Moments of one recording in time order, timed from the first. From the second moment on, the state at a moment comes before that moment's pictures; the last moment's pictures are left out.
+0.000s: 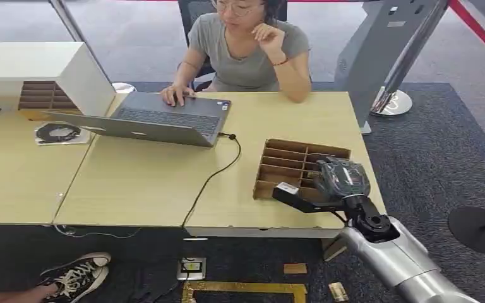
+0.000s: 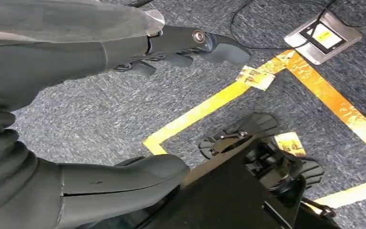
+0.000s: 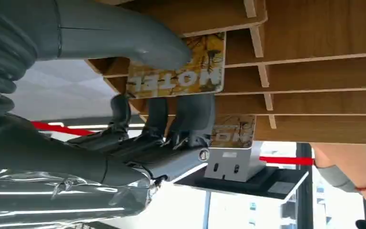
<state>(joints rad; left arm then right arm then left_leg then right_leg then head) -0.17 0.03 -1.03 -0.22 0.30 0.14 -0.16 -0.41 -0.08 0.48 -1.12 1.17 -0.38 0.15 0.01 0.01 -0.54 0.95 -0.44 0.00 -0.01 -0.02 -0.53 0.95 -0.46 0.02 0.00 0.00</state>
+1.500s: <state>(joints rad) -0.18 0.03 -1.02 -0.22 0.27 0.12 -0.16 -0.63 -0.12 0.47 -1.48 1.11 -0.29 0.02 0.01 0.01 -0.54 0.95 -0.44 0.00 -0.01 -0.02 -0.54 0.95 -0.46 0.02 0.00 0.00</state>
